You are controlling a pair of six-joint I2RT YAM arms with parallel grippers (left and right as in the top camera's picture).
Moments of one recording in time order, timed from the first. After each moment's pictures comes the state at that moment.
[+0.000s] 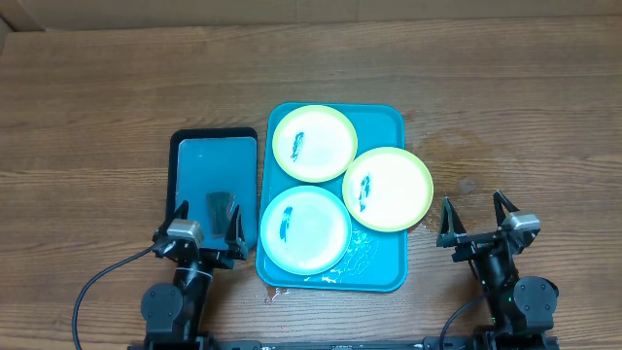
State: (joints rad) left arm 0.01 0.01 0.01 -0.06 0.17 -0.19; right arm 0.04 0.01 0.02 -0.02 -0.15 0.20
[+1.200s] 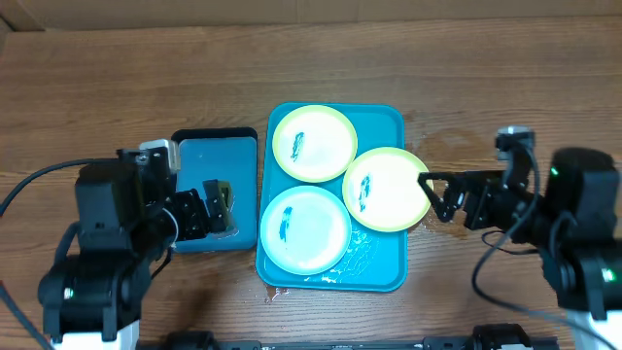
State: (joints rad) left arm 0.01 0.93 1.21 -1.15 0.20 -0.23; right arm 0.06 0.92 1.09 -0.94 -0.60 0.28
